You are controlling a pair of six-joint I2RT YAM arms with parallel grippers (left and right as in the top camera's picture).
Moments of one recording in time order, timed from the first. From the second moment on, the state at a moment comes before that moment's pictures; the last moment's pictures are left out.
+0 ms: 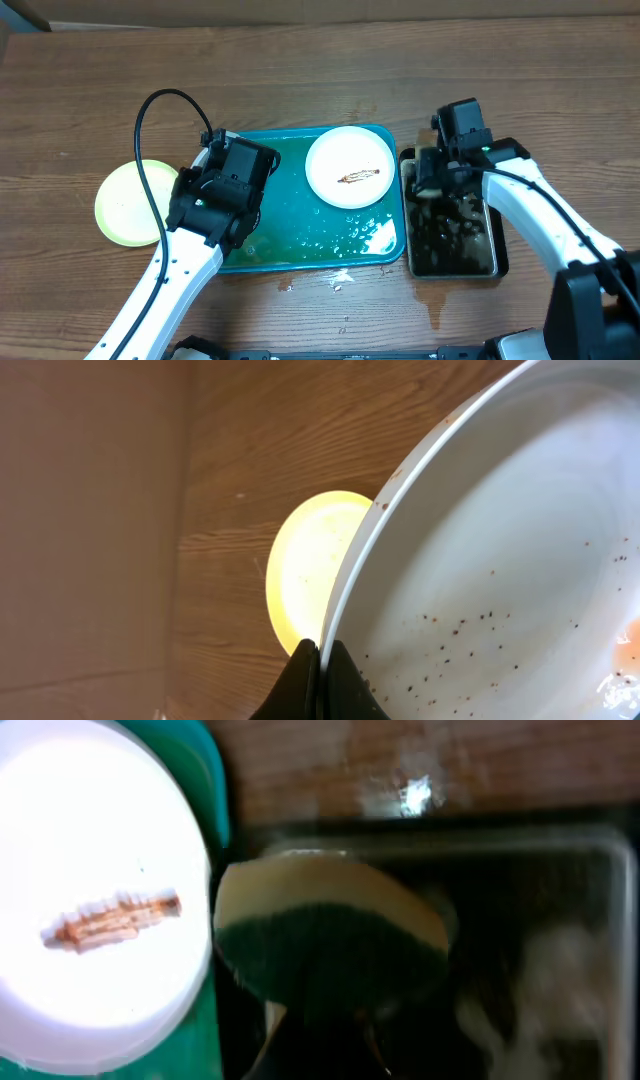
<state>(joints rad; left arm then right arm) -0.39 1.26 1.02 -0.90 -0.83 -0.05 0.25 1.62 1.08 -0.71 -0.05 0.31</state>
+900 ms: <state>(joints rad) -0.39 1.26 1.02 -0.92 -0.82 -0.05 0.25 1.64 0.90 -0.60 -0.05 0.35</state>
